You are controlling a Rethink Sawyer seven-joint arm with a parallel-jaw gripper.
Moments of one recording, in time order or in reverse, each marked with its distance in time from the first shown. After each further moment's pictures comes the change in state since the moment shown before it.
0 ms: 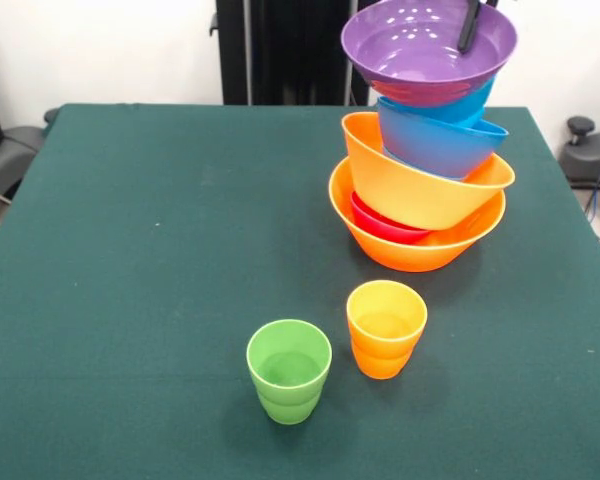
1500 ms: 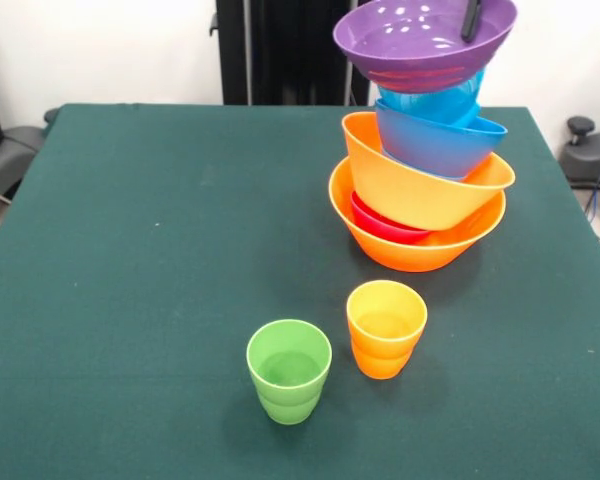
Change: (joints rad) arm 0.037 -0.019 -0.096 -0.026 -0.003 -0.112 0.000
